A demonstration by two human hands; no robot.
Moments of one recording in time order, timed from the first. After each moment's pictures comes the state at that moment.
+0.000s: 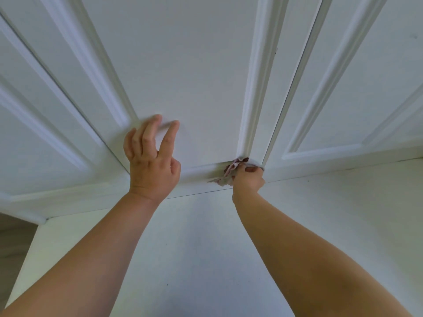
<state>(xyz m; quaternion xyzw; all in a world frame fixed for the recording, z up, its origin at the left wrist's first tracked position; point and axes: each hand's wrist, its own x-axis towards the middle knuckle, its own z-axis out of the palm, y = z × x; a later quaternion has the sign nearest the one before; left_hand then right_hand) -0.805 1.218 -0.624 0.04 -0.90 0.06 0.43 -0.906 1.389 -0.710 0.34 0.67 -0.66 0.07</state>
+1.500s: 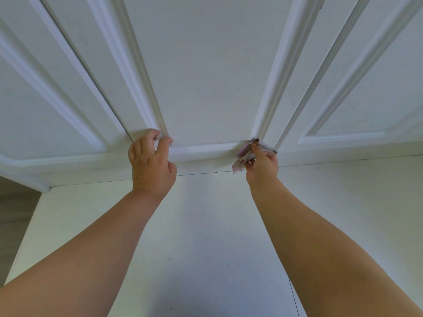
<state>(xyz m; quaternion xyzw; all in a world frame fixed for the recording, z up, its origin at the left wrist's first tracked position) -0.764 1.202 -0.689 0.16 -0.95 -0.07 0.24 -0.892 1.409 -0.710 0.25 0.52 -0.81 0.13</state>
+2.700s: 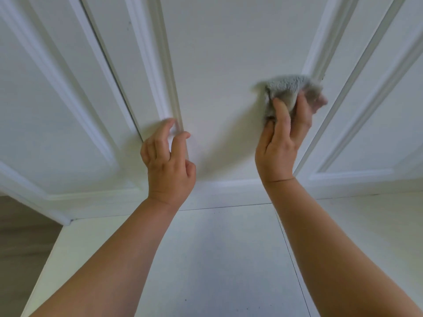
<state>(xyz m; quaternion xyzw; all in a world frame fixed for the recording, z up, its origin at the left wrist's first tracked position) -0.786 1.193 -0.598 0.09 -0.89 -0.05 0.44 -0.914 1.364 -0.588 -0.23 0.72 -0.45 -0.48</state>
